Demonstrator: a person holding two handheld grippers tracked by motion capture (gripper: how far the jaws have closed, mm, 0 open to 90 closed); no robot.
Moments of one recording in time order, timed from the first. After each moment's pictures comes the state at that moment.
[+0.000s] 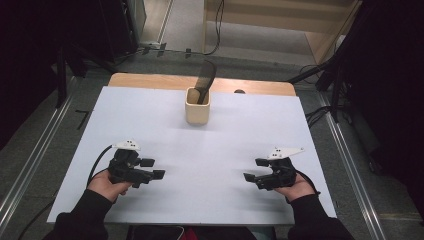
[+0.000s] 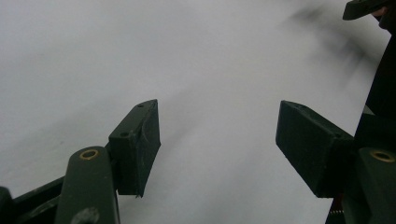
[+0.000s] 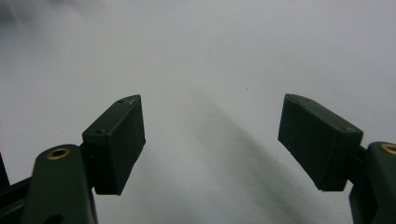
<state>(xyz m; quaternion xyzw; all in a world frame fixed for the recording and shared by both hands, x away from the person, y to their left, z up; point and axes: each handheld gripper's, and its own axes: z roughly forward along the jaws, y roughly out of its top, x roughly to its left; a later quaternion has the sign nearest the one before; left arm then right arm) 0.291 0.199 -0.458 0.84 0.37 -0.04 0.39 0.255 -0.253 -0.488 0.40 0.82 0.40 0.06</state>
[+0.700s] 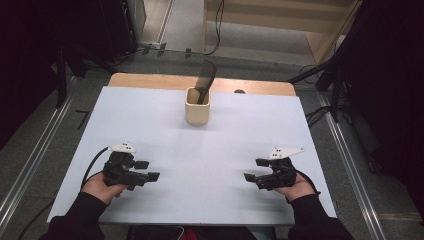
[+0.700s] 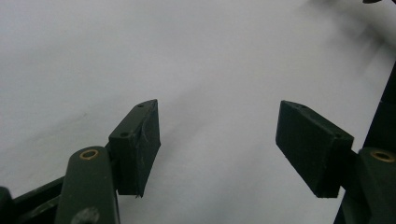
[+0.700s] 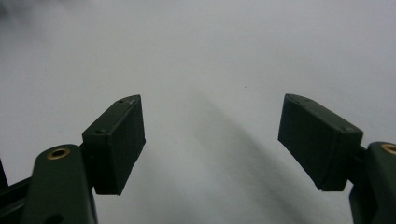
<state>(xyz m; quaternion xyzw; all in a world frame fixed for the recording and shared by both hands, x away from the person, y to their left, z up) 0.289 0.208 -0.462 0.85 0.38 -0.03 0.37 0.256 -0.254 -0.488 0.40 0.82 0.40 0.06</state>
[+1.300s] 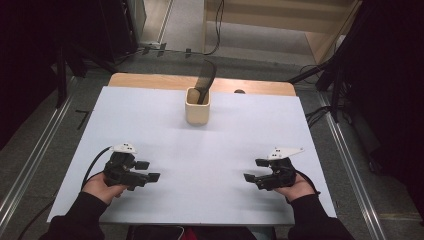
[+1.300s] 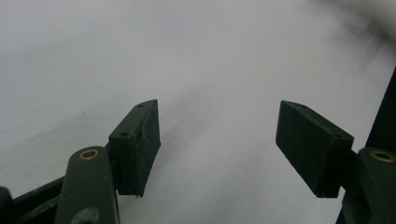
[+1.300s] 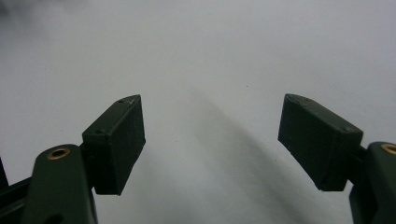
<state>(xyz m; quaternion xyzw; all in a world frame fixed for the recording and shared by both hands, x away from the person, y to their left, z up) 0.289 0.207 -0.464 0.85 0.37 -0.03 0.37 0.256 -0.254 -0.489 0.40 0.82 0.40 0.06</state>
